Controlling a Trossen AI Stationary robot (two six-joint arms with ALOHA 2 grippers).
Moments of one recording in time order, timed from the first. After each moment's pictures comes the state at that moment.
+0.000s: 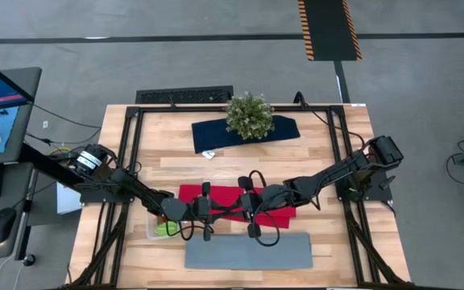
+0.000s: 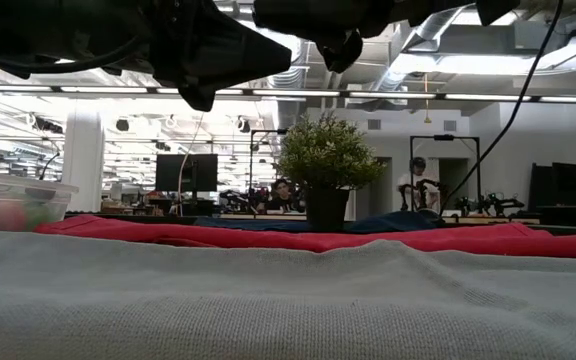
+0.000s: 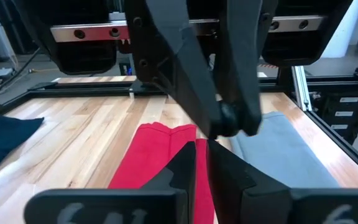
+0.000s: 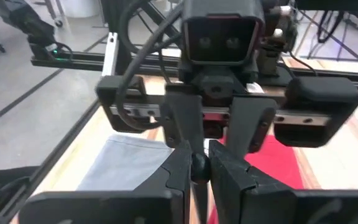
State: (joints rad) left arm -0.45 1.75 0.63 1.04 -0.50 -0.03; right arm 0.34 1.70 0.97 0.41 0.11 0.00
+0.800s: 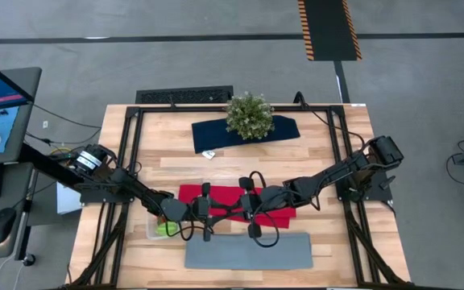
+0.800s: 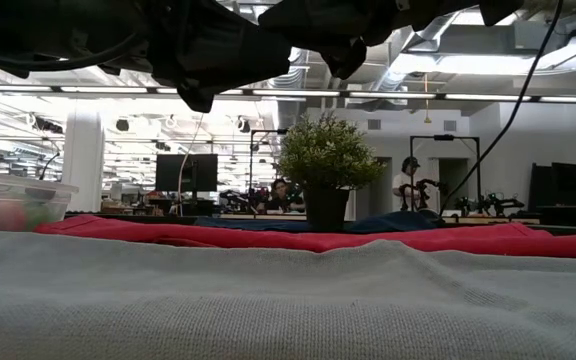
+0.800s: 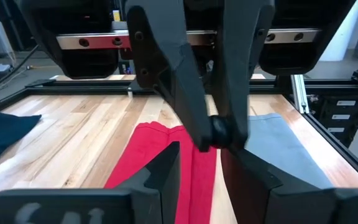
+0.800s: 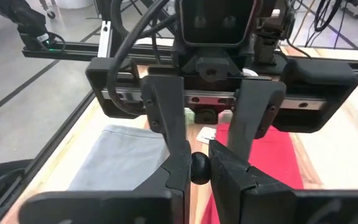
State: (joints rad) left arm -0.46 1.75 0.63 1.04 -0.50 -0.05; right arm 0.34 1.70 0.97 0.37 0.13 0.02
